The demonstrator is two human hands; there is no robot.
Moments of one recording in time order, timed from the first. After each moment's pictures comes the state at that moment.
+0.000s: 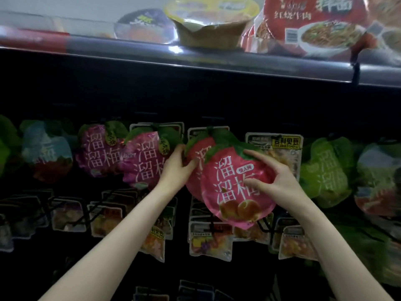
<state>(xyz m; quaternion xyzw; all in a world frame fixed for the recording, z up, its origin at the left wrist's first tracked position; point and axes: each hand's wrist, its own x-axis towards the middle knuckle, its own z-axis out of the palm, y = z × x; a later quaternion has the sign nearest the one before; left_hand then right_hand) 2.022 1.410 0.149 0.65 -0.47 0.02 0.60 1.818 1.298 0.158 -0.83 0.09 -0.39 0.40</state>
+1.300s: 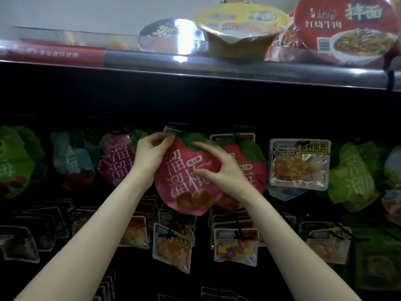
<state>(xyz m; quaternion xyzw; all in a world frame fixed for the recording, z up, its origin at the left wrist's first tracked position) 2.095 1.484 0.193 0.55 -0.42 0.02 0.73 1.958 1.374 0.174 -0.86 0.02 -0.39 0.33</state>
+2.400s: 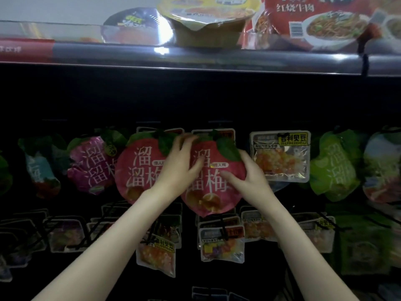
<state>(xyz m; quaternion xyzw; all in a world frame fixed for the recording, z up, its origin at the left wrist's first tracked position) 2.038 1.423 0.173 0.66 -0.58 0.19 0.43 1.895 1.320 0.146 -0.81 0.14 -0.45 0.36</state>
